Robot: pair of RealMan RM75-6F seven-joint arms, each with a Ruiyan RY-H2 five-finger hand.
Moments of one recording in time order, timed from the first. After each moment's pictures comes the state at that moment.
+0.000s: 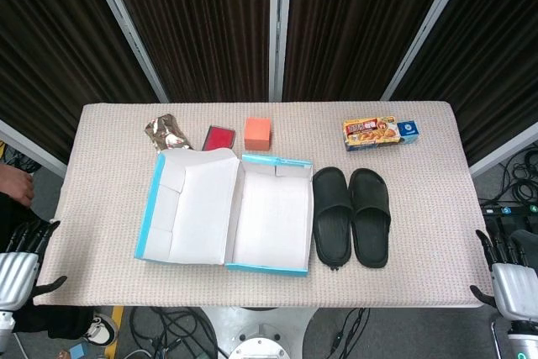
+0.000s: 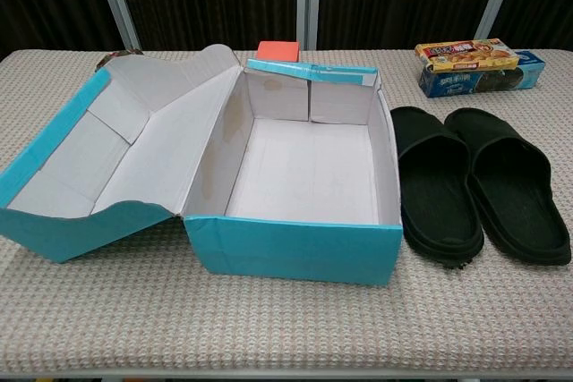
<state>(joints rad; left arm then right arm) -0.02 -1.24 0.05 -1.29 1.59 1.52 -0.13 -0.03 -1.25 0.00 -1.32 -1.49 1.46 0.04</state>
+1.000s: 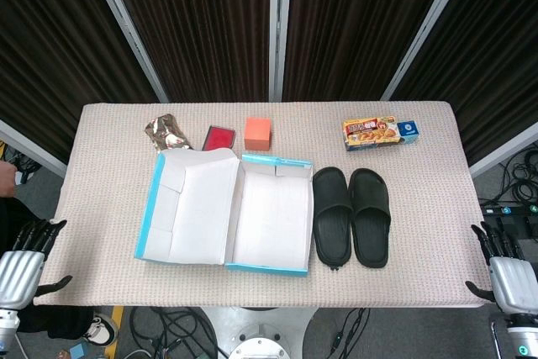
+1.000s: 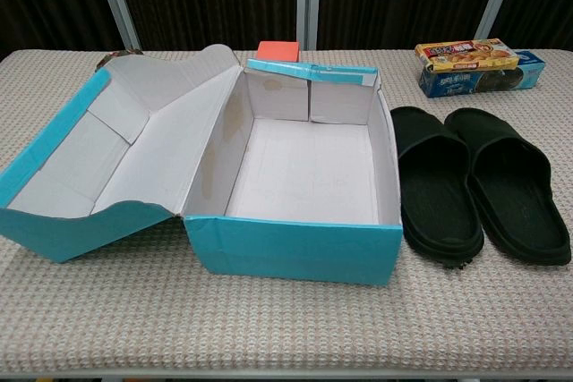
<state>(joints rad) -0.03 -1.21 0.05 -1.36 1.60 1.51 -0.09 0.01 -1.19 0.01 -1.38 -1.49 1.40 0.10</state>
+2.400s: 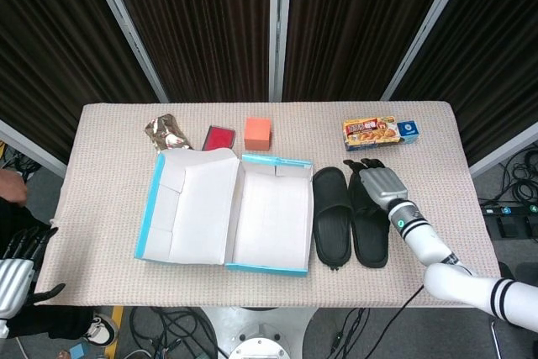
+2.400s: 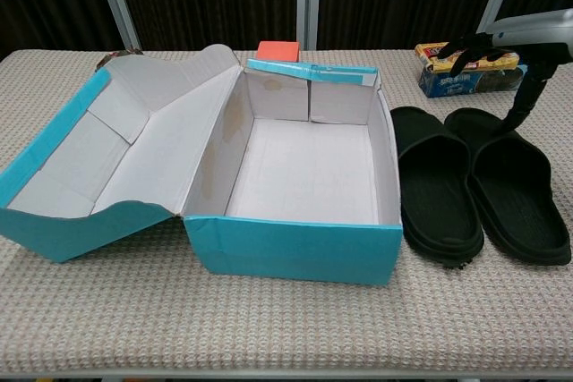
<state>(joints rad) 0.00 -1.20 0.08 -1.31 1.61 1.53 -0.21 0.84 -1.21 0.17 -1.64 -0.66 0.67 -0.40</state>
